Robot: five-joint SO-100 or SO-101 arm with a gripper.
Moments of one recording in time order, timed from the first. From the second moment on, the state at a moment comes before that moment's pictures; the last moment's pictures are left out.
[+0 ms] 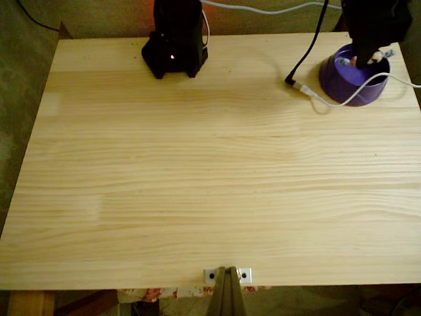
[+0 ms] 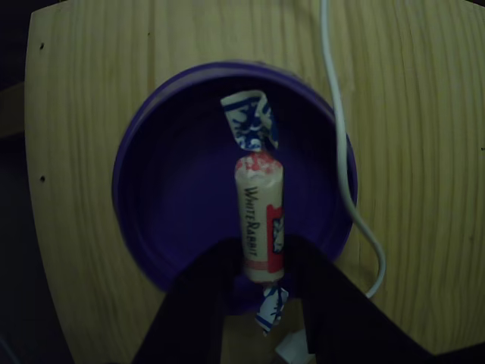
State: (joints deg) arm -82.4 68.7 75.0 63.6 -13.7
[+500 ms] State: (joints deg) arm -82.5 66.7 72.6 64.2 -14.1
